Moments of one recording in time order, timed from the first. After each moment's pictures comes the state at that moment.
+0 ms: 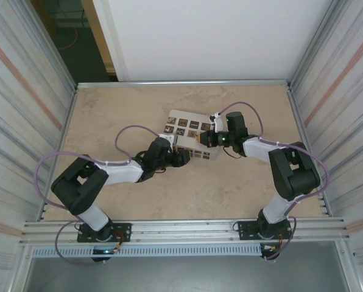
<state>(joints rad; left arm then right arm) -0.75 1.62 0.69 0.34 0.10 -0.67 0.35 1.69 0.85 0.19 -0.69 0.37</state>
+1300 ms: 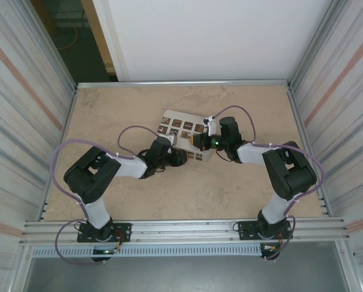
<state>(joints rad) -0.70 1.77 0.73 0.37 0.11 -0.62 0.44 1.71 0.78 0.41 -0.63 0.44</state>
